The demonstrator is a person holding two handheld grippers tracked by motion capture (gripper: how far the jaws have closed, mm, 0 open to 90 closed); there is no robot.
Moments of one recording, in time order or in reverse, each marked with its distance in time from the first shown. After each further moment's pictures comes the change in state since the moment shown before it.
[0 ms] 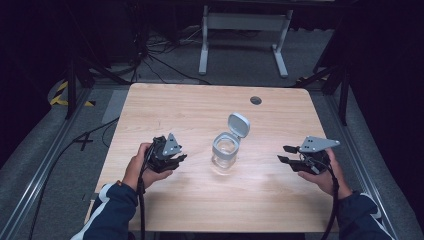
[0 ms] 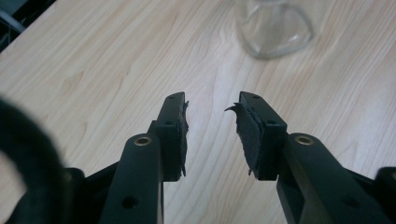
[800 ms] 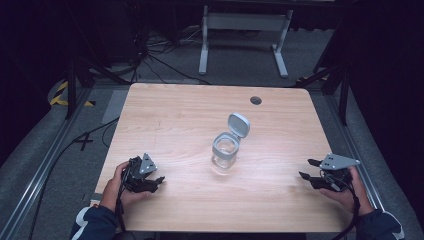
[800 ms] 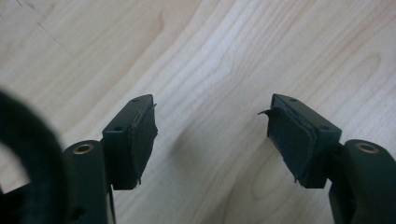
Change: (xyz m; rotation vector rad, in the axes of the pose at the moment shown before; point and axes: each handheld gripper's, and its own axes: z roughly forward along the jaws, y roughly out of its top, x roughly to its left) left arm -0.006 -0.090 -0.004 0.110 0.022 -0.148; right arm -0.006 -0.073 -0.034 0.106 -0.113 0.031
